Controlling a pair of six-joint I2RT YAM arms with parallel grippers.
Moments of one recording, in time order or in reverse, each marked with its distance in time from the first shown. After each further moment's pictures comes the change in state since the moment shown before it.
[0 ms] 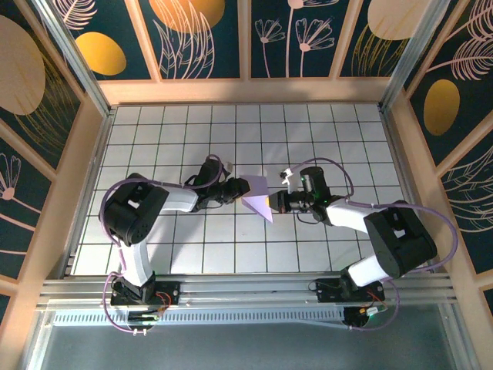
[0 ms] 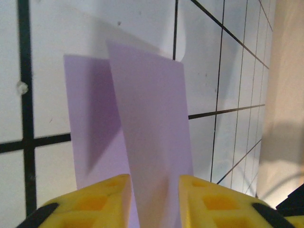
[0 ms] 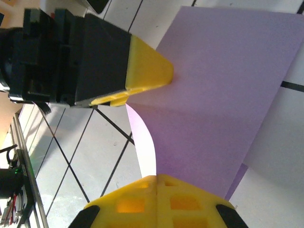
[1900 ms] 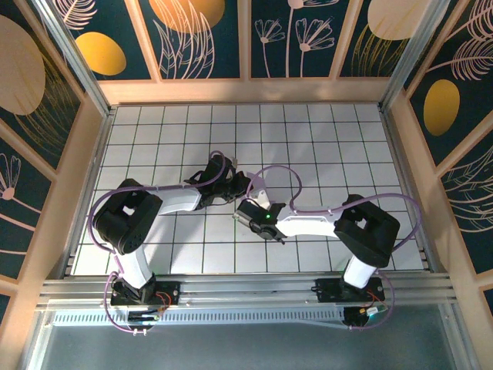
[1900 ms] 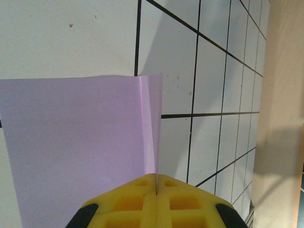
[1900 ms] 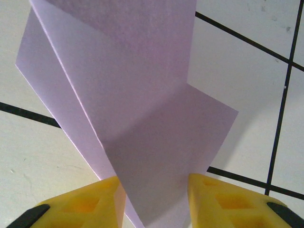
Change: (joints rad) left arm -0.074 -0.085 0.063 -0.143 -0.109 -0.056; right arm 0.632 0.213 0.366 -0.731 1.199 0.185
